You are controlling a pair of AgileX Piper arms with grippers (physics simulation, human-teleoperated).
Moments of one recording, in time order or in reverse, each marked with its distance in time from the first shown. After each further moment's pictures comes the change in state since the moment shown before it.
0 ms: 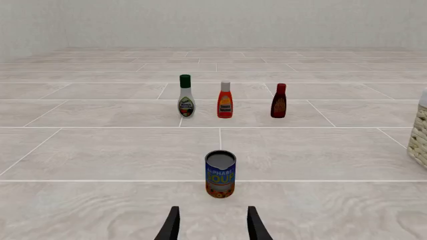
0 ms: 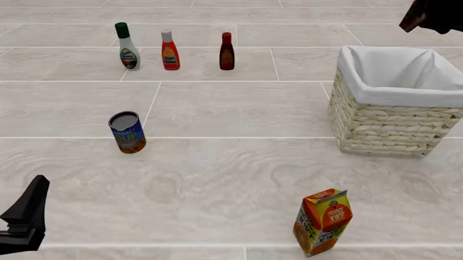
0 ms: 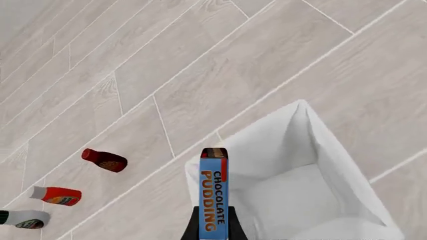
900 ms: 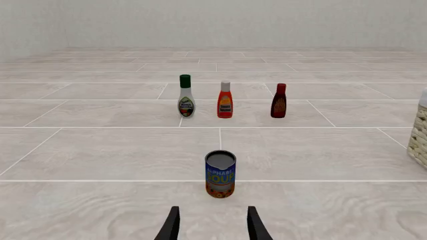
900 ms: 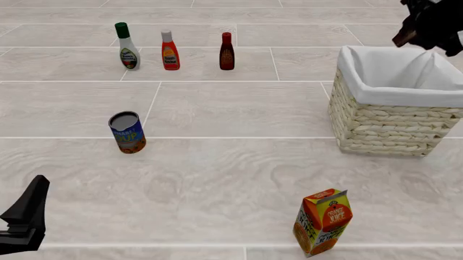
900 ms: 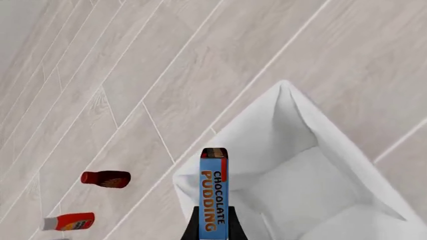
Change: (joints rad) left arm 0.000 0.000 0.000 0.000 0.000; right arm -0.021 0.112 -0.040 0.008 0.197
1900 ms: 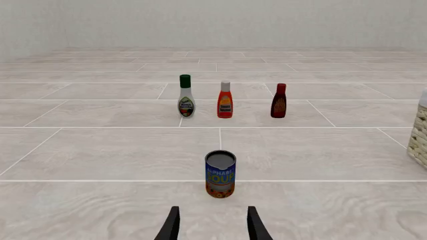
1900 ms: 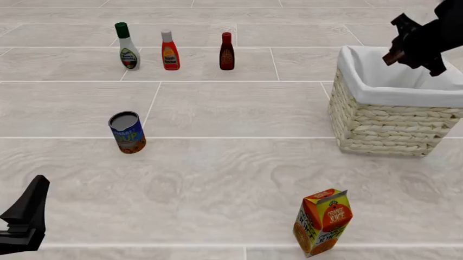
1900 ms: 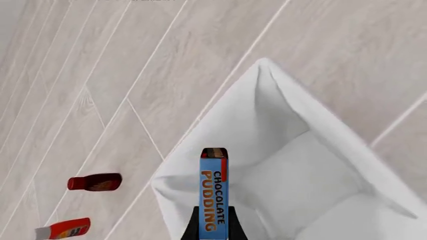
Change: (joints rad) left arm 0.000 0.000 0.000 0.000 0.000; right arm 0.001 0.043 0.086 -0.065 0.080
